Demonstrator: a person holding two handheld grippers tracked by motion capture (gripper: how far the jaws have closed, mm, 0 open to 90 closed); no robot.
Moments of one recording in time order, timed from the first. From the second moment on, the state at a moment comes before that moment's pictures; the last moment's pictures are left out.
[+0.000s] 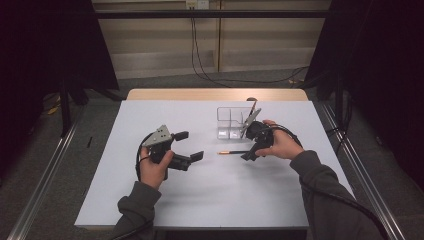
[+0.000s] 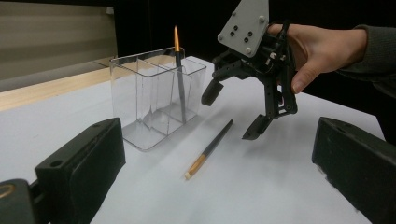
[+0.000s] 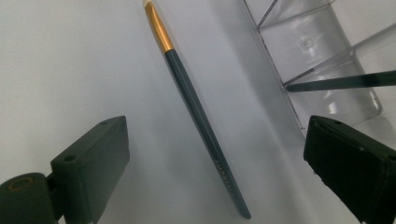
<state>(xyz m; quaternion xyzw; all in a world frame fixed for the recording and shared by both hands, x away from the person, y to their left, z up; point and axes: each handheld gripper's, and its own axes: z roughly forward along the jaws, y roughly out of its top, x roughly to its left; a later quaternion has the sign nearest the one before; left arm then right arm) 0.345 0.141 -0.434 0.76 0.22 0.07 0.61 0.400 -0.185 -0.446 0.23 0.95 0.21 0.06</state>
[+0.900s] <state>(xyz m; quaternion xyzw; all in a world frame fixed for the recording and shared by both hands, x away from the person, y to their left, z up) 0.346 0.141 -0.434 0.75 0.23 0.07 0.61 0.404 -0.179 -0.451 0.22 0.95 0.21 0.05</state>
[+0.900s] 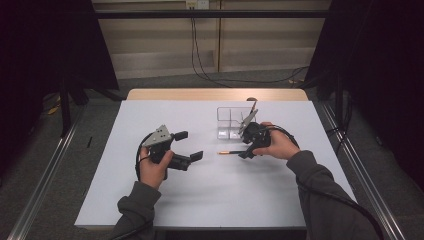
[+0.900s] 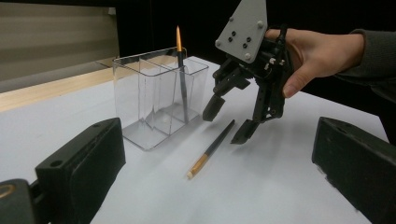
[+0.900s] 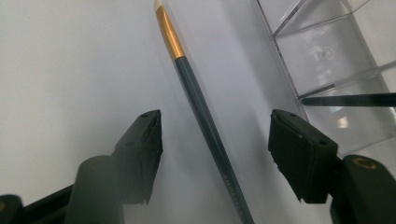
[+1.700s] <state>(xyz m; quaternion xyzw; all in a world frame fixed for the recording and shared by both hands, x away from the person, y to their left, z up) 0.346 0.142 -0.434 0.75 0.23 0.08 0.61 0.407 -0.173 -0.457 0.21 0.95 0.23 0.03</state>
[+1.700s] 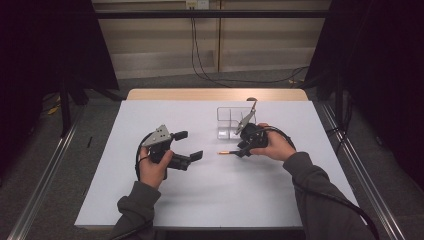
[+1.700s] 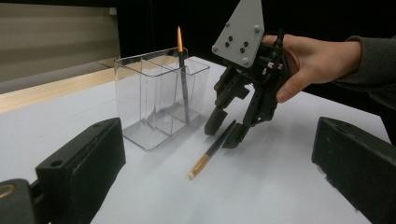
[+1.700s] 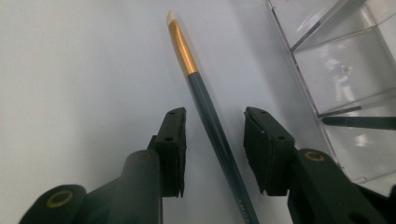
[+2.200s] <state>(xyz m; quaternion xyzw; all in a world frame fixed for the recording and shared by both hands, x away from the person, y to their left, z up) 0.346 0.143 -0.434 0.75 0.23 0.08 0.61 0.407 -0.171 -0.459 0.21 0.95 0.22 0.03</state>
